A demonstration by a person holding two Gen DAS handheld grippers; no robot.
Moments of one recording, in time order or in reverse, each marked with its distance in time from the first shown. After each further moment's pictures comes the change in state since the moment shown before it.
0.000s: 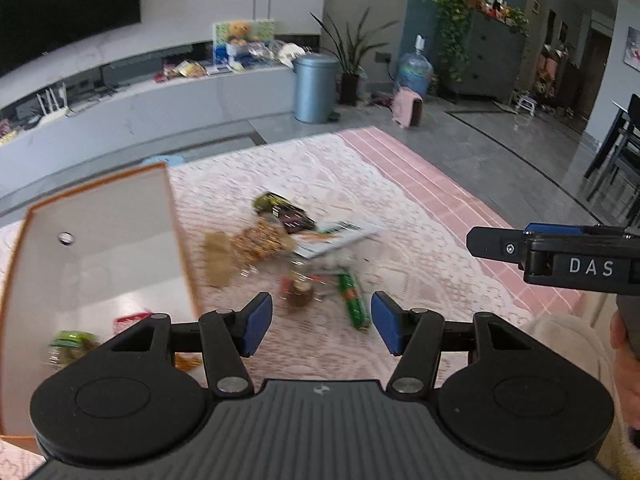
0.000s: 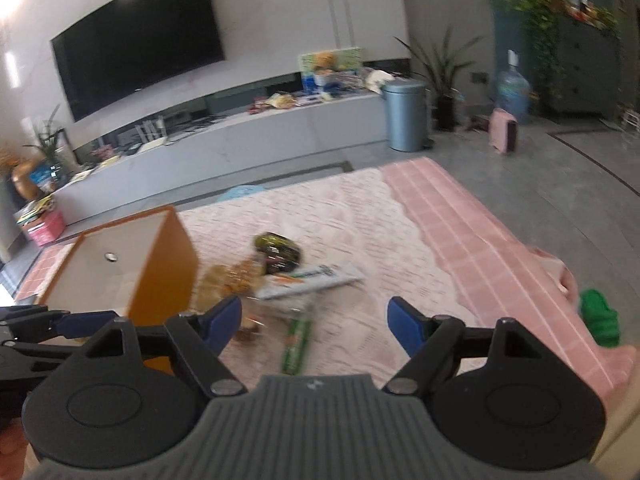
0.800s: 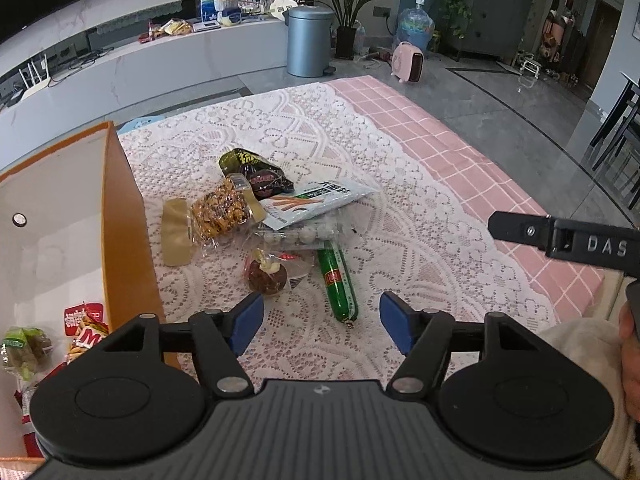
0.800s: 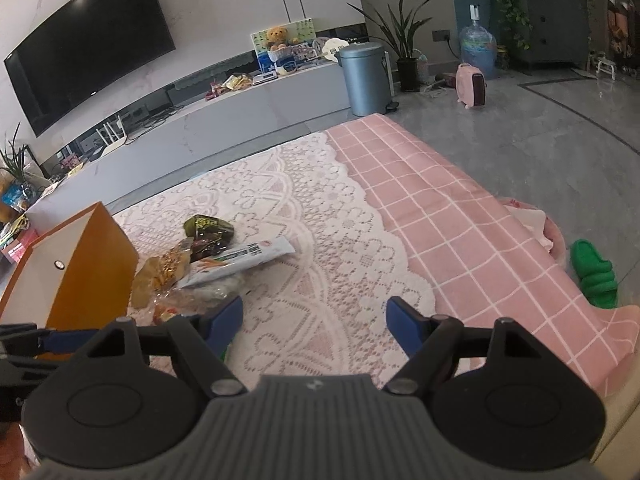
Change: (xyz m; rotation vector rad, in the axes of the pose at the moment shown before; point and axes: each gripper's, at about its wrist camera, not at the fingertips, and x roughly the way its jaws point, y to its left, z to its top) left arm 0.062 -0.022 0.000 0.003 0.132 0.007; right arm 0.053 -0.069 -0.012 0.123 0.076 -0.039
